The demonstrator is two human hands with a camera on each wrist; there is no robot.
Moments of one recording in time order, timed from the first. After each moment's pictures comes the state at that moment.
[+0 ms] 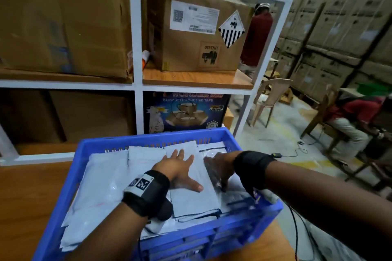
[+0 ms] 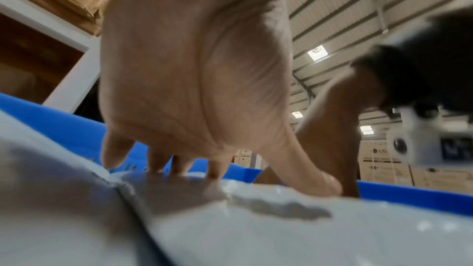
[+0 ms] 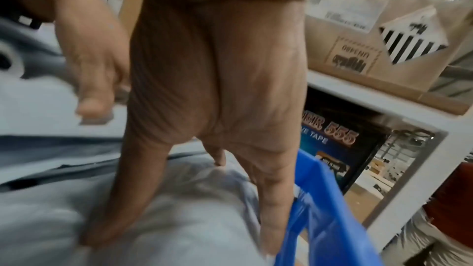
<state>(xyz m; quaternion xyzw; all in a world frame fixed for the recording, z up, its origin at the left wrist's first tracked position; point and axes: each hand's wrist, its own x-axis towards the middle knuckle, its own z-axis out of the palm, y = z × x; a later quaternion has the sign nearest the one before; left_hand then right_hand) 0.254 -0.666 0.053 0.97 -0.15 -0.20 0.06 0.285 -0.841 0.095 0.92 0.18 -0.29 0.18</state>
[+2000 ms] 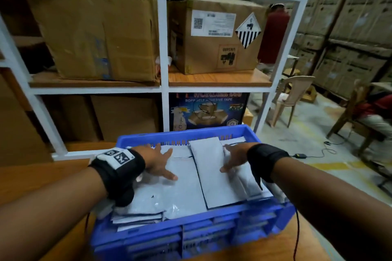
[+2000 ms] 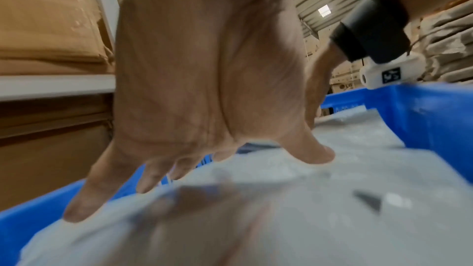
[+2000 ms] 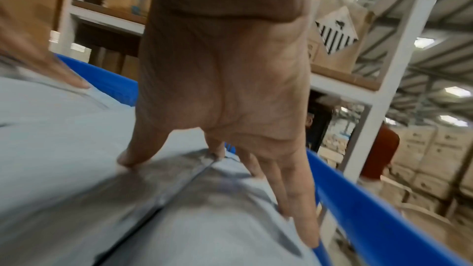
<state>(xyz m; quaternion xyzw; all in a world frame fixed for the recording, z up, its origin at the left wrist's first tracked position) 0.206 -0.555 0.113 0.96 -0.05 -0.28 -0.09 0.274 -0.820 0.099 0.97 0.08 -0.24 0.05</state>
